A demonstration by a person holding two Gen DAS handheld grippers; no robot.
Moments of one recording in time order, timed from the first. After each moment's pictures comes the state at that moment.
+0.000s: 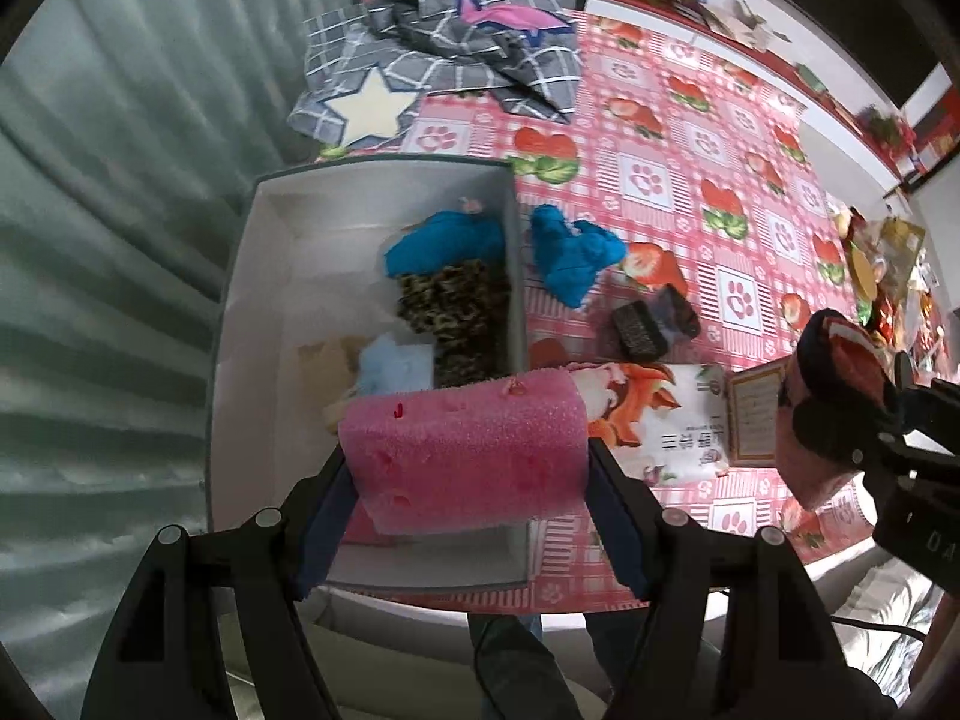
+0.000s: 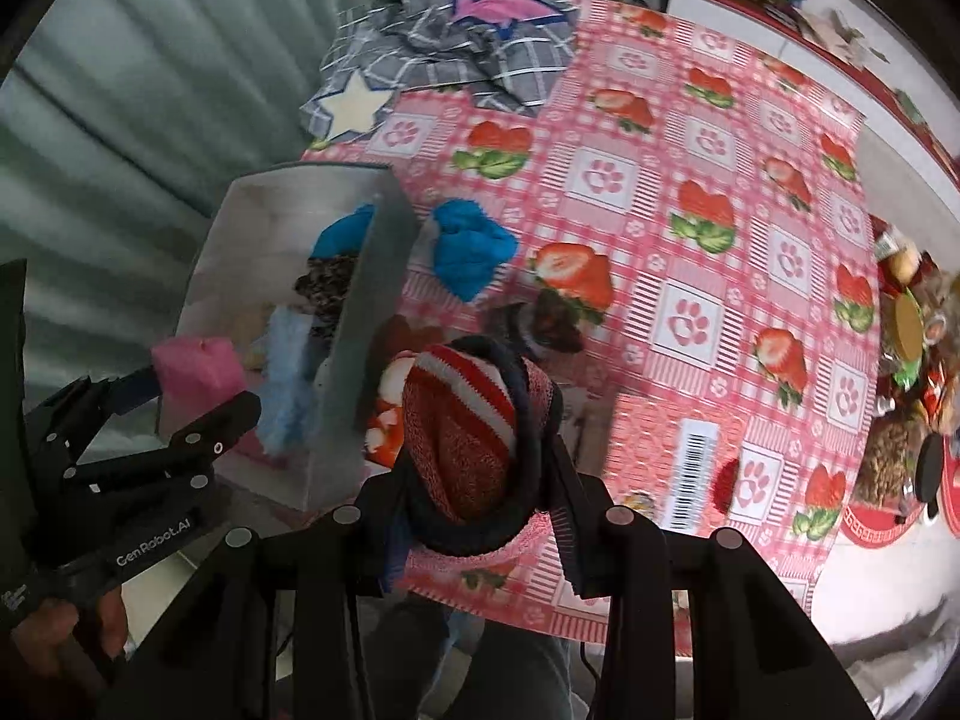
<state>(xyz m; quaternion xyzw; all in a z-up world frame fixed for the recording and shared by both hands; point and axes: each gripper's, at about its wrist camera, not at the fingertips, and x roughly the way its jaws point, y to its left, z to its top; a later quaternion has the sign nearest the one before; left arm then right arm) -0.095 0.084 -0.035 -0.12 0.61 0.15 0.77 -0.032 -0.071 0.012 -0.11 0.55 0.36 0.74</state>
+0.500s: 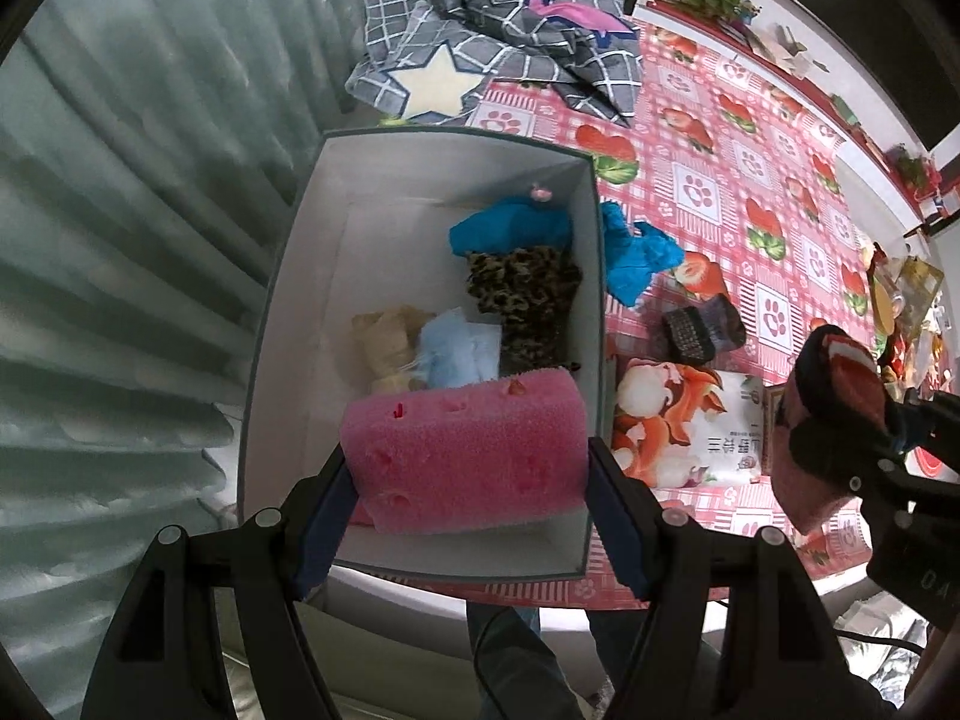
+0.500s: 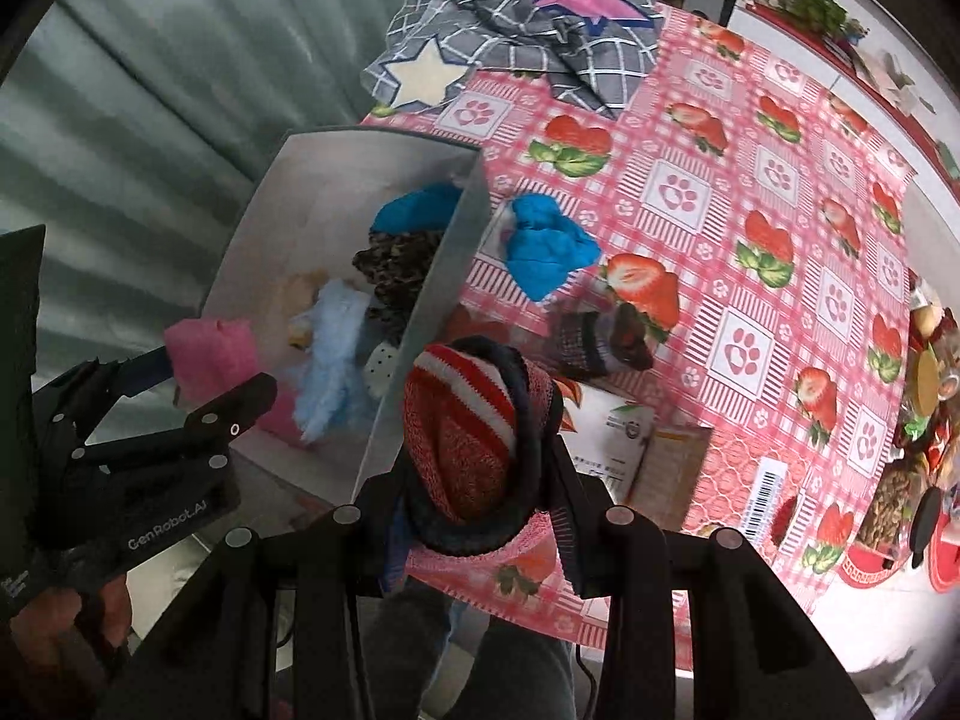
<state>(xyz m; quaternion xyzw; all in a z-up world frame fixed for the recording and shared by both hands) -0.118 0.118 -0.044 -0.15 0.61 0.18 0.76 -0.053 -0.028 0.012 -0.16 0.55 0.39 0.72</state>
